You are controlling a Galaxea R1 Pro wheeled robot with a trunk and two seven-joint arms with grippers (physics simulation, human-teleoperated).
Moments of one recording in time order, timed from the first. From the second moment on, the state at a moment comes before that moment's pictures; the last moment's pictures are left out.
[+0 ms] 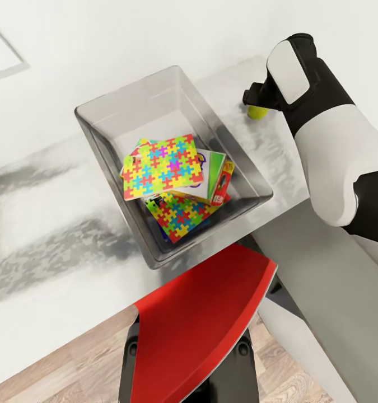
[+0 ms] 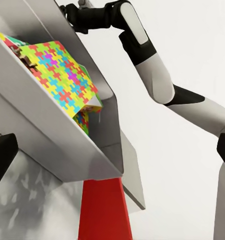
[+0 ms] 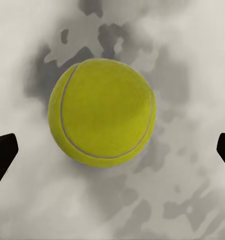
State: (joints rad) left arm -0.76 0.95 0.29 -1.42 0.87 1.04 -1.57; right arm -1.90 0.08 0.16 -0.54 -0.63 0.85 -0.71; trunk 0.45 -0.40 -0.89
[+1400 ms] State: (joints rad) left arm -0.76 0.95 0.29 -1.42 0.87 1.04 -1.57; right arm -1.92 0.09 0.16 -0.54 -0.63 0.83 -0.71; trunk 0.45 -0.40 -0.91
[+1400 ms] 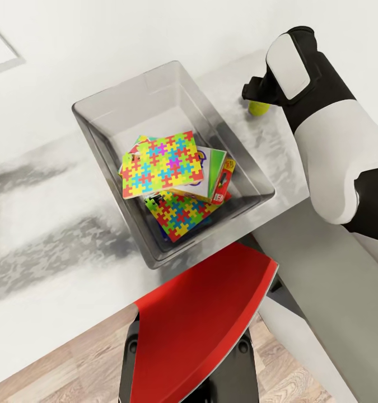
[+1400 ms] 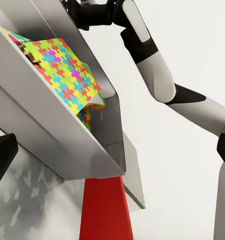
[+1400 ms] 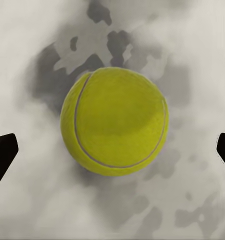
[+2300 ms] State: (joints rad) left arm -0.76 0.95 0.29 -1.42 0.87 1.04 -1.57; right arm -1.94 0.09 0.16 -0.53 -0.63 0.83 -0.71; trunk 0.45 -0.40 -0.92
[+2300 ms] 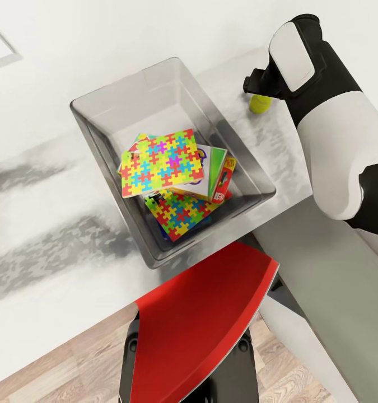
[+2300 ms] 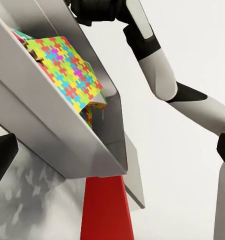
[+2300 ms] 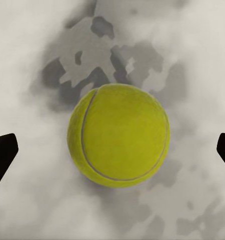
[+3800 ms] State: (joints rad) left arm -0.76 0.95 0.29 -1.42 0.87 1.04 -1.57; right arm -1.94 0.08 0.16 -0.53 -0.63 0.83 -0.71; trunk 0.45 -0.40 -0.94
